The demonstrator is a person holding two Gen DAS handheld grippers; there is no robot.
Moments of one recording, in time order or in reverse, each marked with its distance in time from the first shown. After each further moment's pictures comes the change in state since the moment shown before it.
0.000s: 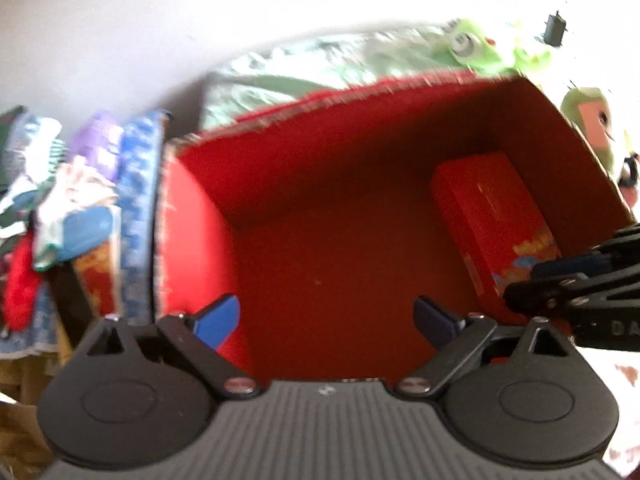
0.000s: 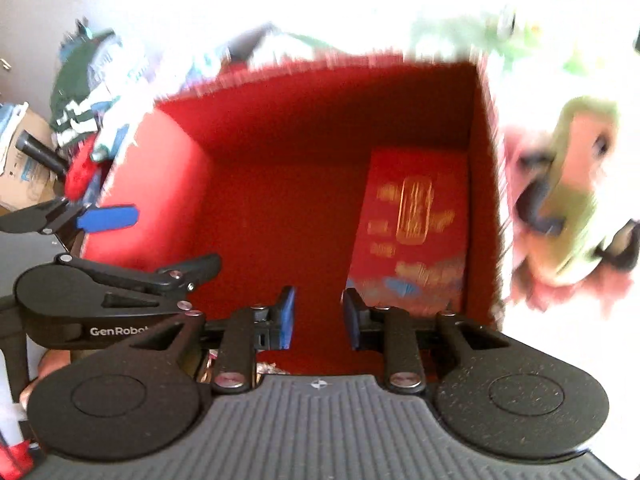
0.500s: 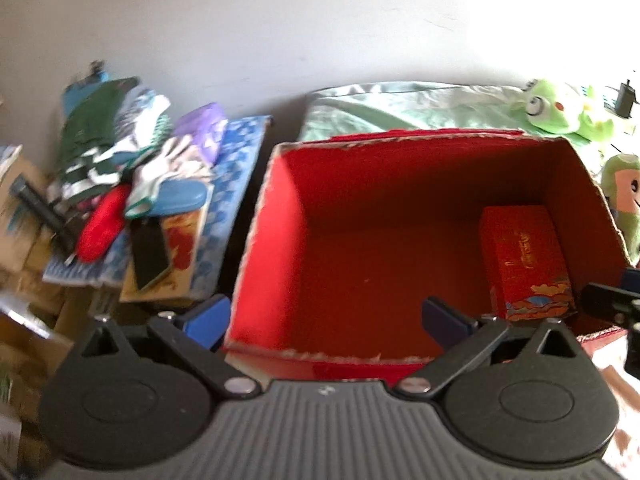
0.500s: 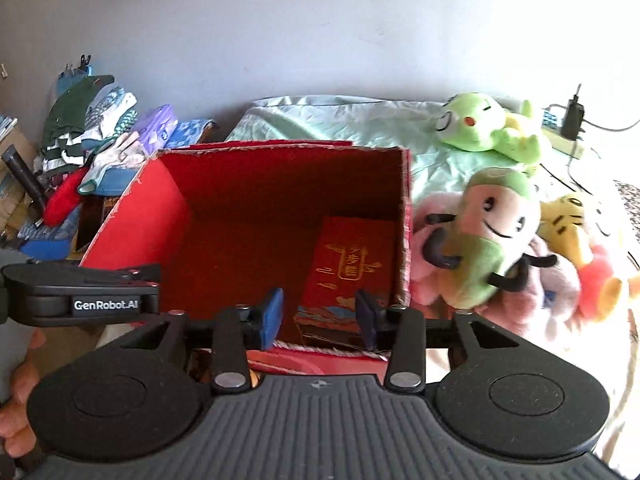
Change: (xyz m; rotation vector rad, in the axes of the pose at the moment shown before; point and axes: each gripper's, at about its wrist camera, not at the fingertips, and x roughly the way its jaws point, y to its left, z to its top) left arm -0.040 -0.026 -0.021 -0.237 -0.074 0.242; right arm -0.043 0.009 -0.031 -0.061 -0.244 -0.165
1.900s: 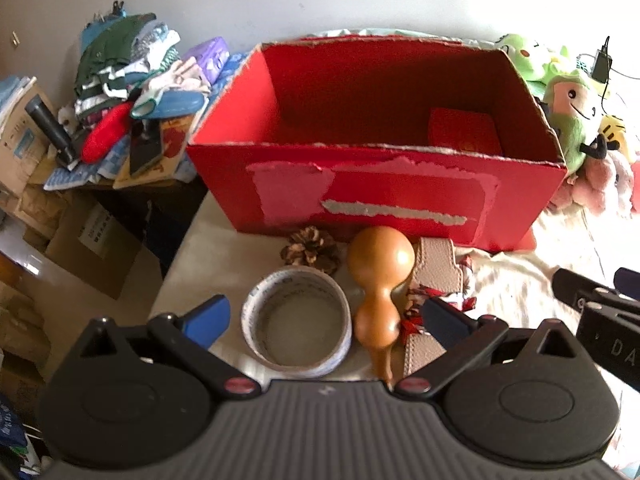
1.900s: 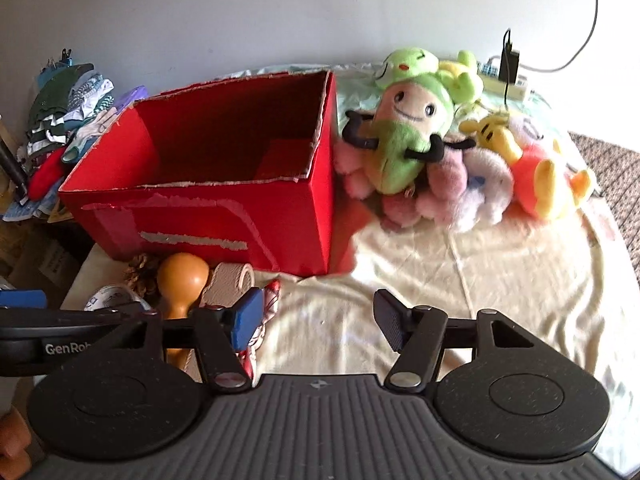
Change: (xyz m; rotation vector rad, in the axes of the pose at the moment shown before) left arm -0.056 -0.043 -0.107 -0.072 0.108 -0.043; right arm -0.048 -0.028 -0.103 0.091 0.003 -0.079
